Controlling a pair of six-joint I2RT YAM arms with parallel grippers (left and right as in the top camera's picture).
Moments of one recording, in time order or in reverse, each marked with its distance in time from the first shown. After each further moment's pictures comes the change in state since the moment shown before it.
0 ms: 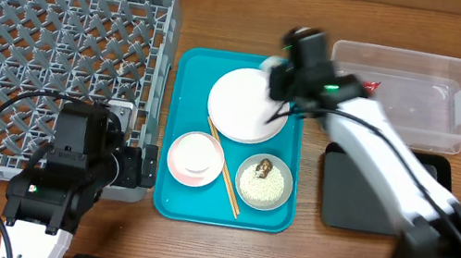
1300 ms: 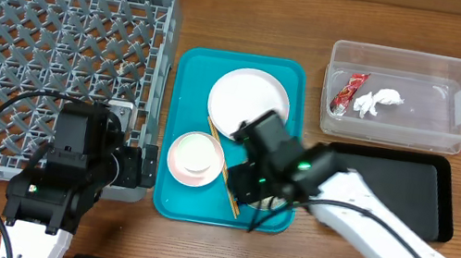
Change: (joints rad) left arm 0.000 0.000 0.000 0.000 0.000 0.000; right arm 0.372 -0.217 -0.307 -0.262 -0.221 -0.019
